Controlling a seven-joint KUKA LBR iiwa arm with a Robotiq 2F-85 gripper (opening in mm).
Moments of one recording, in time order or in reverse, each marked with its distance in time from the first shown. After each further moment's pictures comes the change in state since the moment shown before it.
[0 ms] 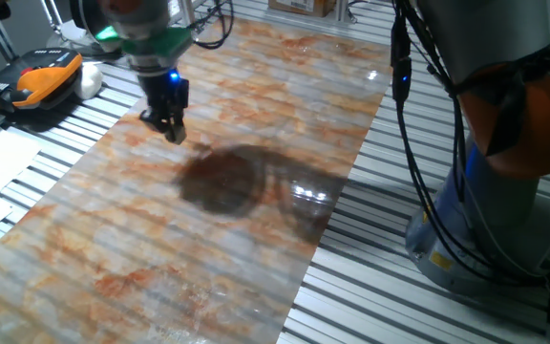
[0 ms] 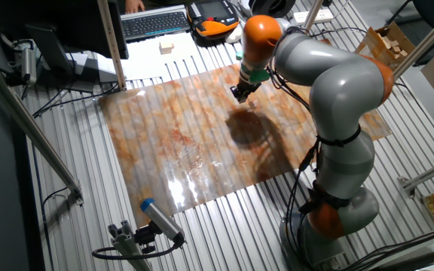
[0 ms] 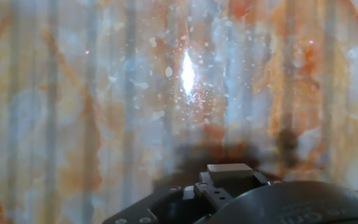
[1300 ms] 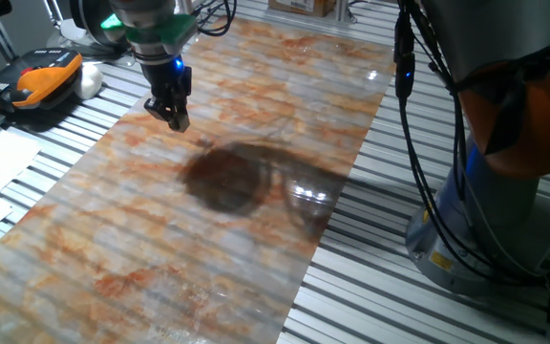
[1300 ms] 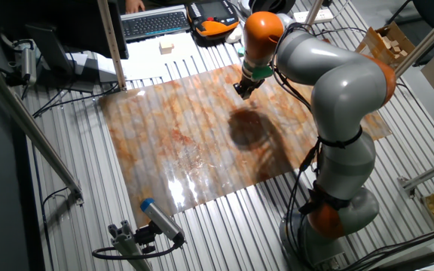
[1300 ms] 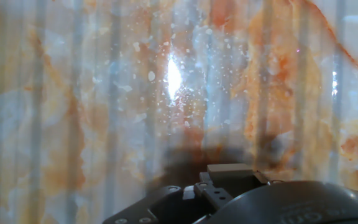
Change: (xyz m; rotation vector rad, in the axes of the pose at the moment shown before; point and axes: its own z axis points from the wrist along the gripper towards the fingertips) arm -0.003 -0.016 -0.019 0.040 -0.003 -0.009
